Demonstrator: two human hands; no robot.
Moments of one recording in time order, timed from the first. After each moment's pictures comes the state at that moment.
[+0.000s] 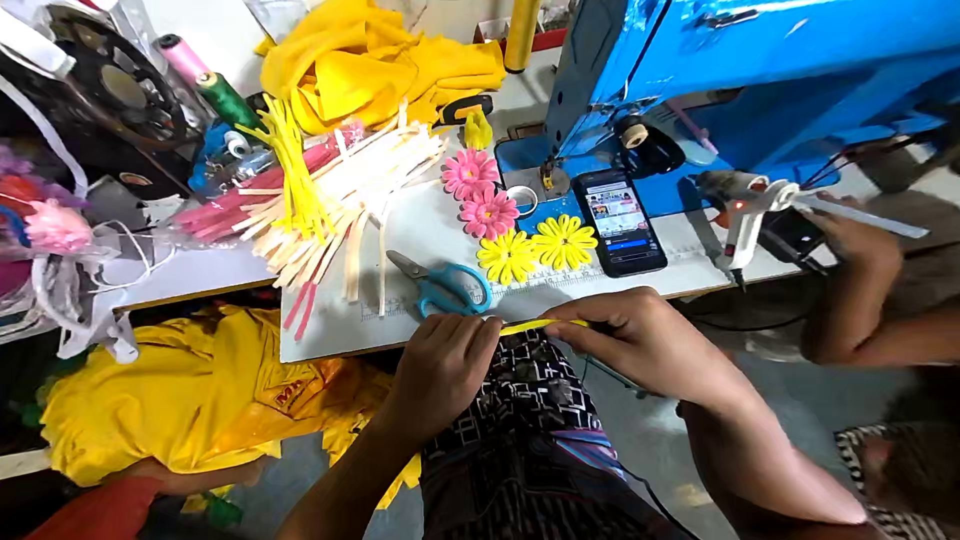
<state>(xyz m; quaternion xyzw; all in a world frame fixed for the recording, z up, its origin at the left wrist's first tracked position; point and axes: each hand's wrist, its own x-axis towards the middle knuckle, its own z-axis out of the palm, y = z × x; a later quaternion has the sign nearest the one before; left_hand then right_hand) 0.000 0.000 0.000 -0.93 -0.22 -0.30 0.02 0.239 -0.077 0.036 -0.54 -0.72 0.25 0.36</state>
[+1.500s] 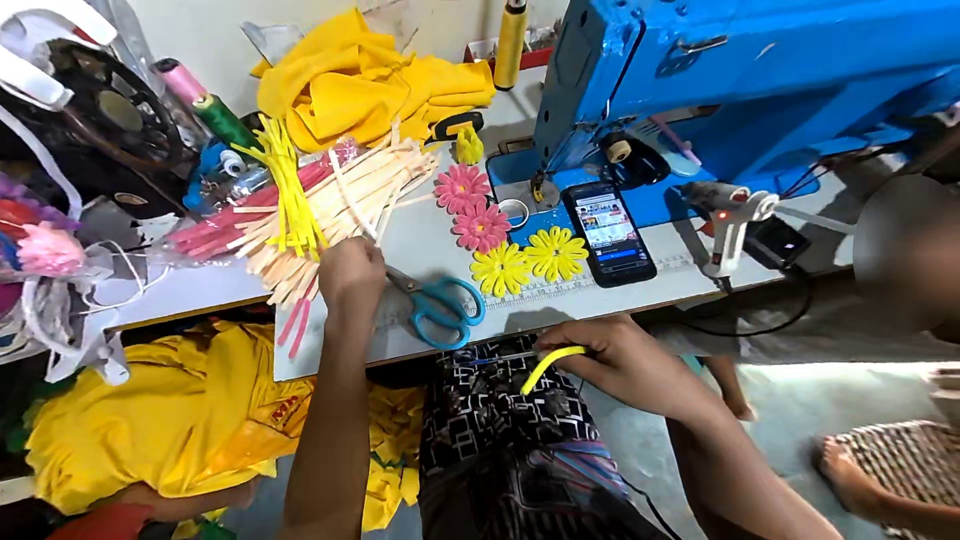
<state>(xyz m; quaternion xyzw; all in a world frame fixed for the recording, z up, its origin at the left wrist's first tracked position) -0.008 0.131 0.022 -0.75 -0.63 -0.14 -0.17 0.243 -0.083 0.014 -0.55 -0.72 0.27 0.33</state>
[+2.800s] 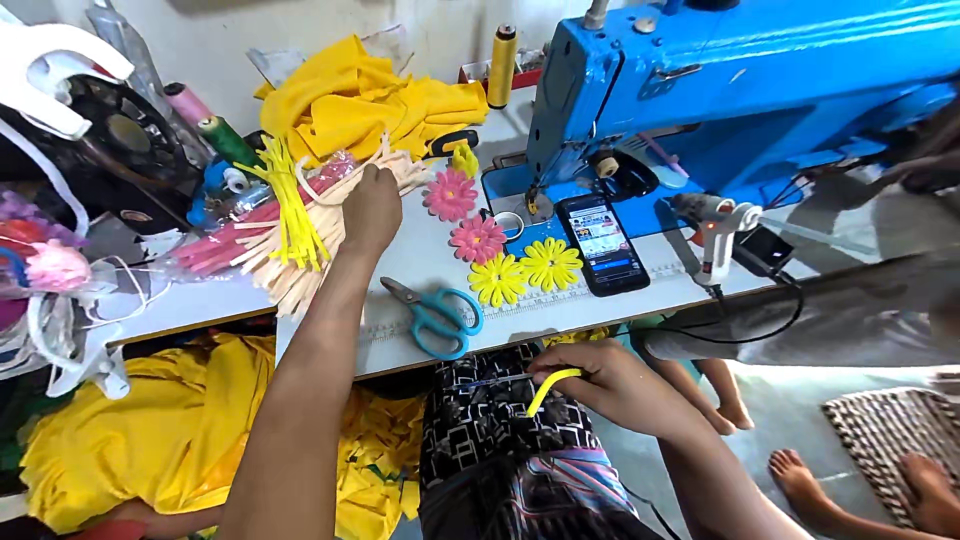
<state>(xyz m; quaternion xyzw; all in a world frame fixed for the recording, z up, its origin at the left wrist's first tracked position) 0.043 0.236 0.014 -0.86 -0.47 -0.17 -0.06 0.237 -0.092 0.000 -0.53 -0.71 0.30 0.36</state>
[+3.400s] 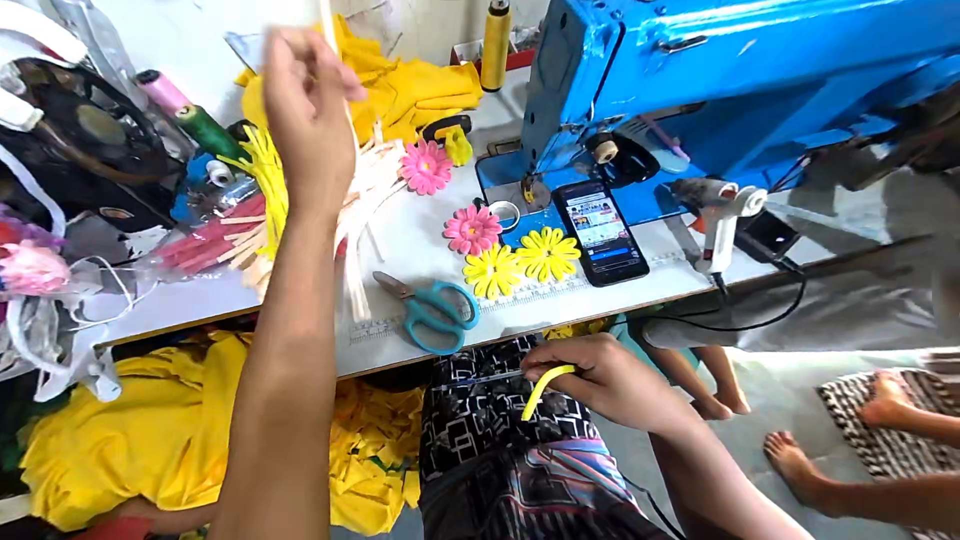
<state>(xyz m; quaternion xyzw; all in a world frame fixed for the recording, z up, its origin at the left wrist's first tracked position) 0.035 0.217 0.103 -0.79 -0.29 -0.51 -0.21 0.233 -0.092 -0.005 -0.51 -0.72 0.29 0.38</state>
